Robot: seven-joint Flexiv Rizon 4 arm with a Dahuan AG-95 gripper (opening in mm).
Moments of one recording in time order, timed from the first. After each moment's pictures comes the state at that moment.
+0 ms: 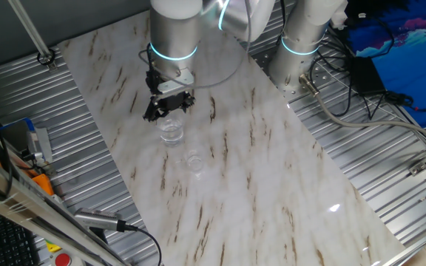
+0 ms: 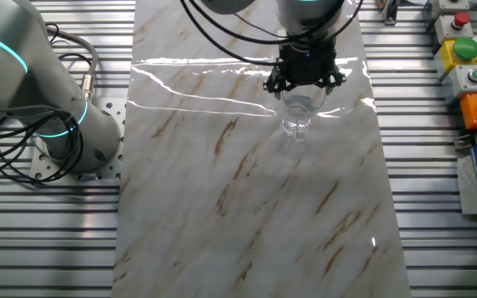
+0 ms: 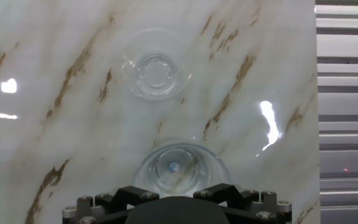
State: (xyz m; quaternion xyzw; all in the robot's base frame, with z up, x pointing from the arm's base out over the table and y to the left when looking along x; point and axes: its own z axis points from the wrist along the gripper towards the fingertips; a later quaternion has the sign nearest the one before) arm 0.498 0.053 0.120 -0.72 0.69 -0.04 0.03
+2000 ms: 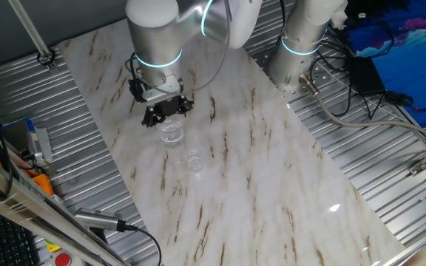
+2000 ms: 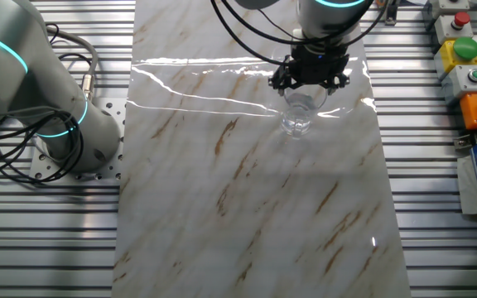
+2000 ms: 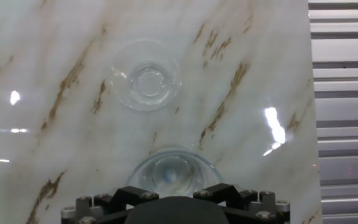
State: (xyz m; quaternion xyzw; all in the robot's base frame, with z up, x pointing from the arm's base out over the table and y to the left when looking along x) arm 0.499 0.061 0.112 -0.70 0.71 -0.01 0.01
